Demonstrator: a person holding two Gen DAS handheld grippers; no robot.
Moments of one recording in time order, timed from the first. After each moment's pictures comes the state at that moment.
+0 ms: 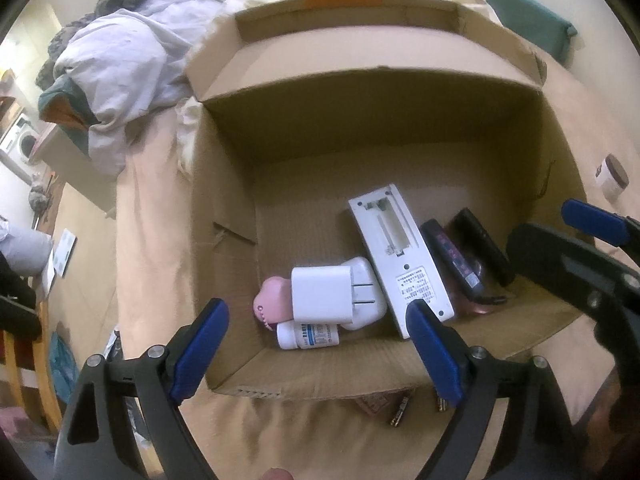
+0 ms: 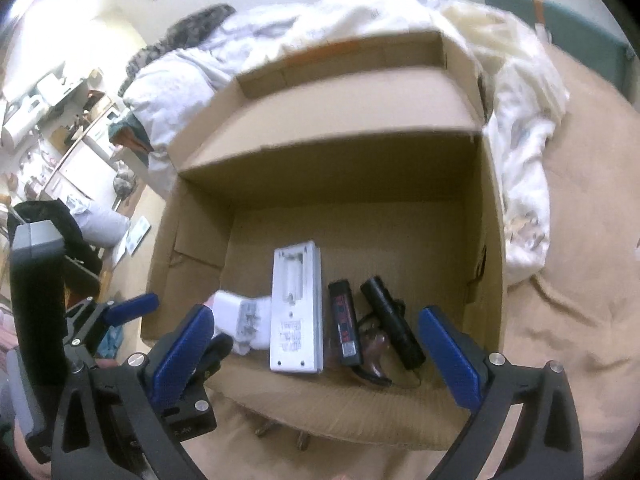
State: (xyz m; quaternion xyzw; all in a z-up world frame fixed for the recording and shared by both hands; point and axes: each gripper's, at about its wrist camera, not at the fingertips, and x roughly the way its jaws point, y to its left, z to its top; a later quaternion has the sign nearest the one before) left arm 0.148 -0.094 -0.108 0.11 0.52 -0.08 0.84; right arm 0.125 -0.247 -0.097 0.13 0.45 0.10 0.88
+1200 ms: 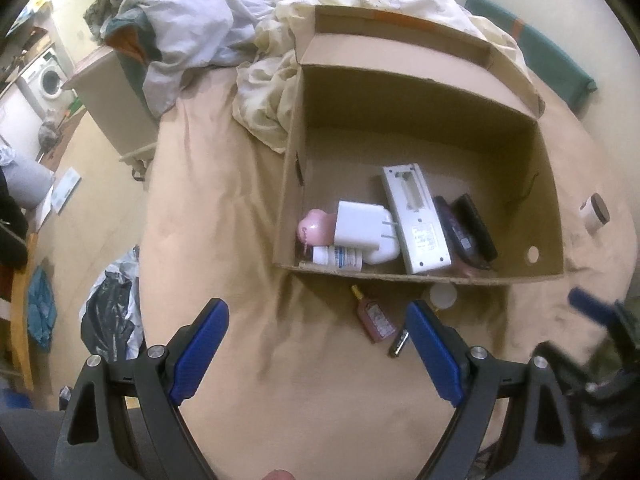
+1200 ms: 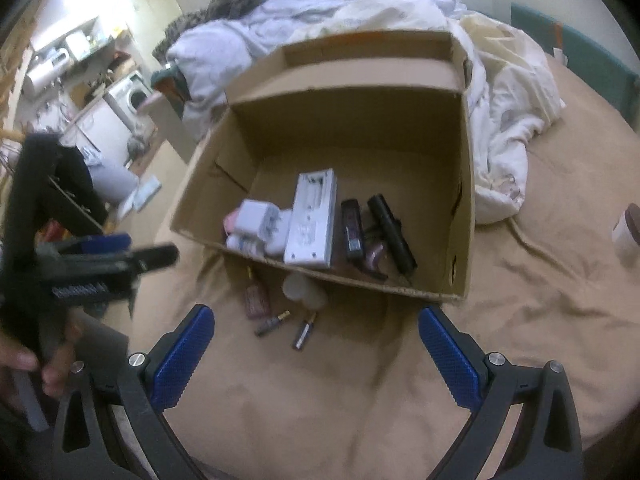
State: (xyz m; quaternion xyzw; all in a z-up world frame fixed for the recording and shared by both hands) left arm 0.086 -0.034 -0.081 0.02 0.54 -0.05 0.84; right arm 0.036 -0.243 -0.104 0.07 0.50 0.12 0.86
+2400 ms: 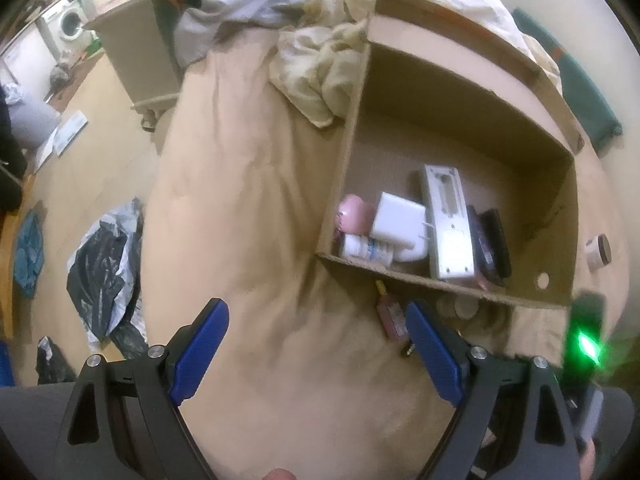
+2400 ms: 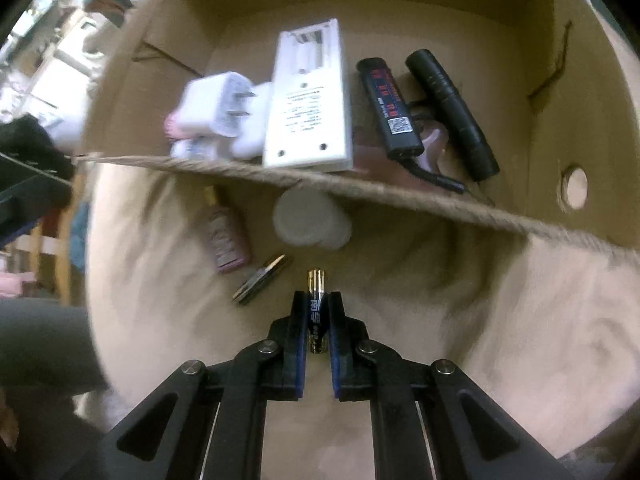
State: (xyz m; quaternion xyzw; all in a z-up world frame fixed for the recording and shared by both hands) left arm 0.101 0.004 -0.094 -0.05 0.58 -0.01 0.81; right arm 0.065 -0.193 -0.184 0.08 0.64 0.12 0.75
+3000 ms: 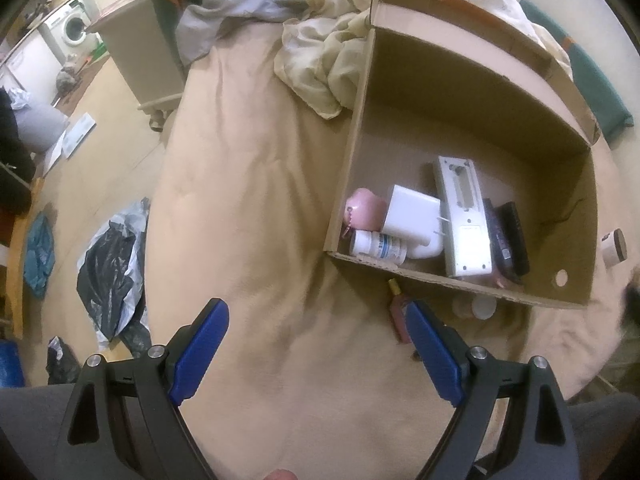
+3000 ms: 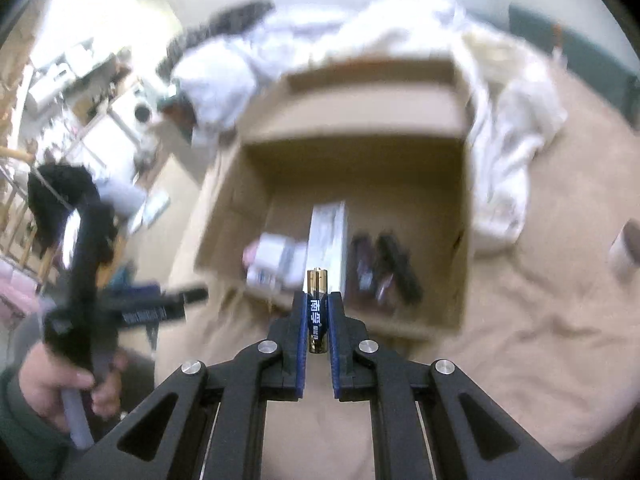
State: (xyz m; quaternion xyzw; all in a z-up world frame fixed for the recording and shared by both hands) left arm 0.105 -0.005 -0.109 -0.03 0.59 0.01 0.81; right arm 0.047 -0.251 -0.045 0.09 0.45 0.13 0.88
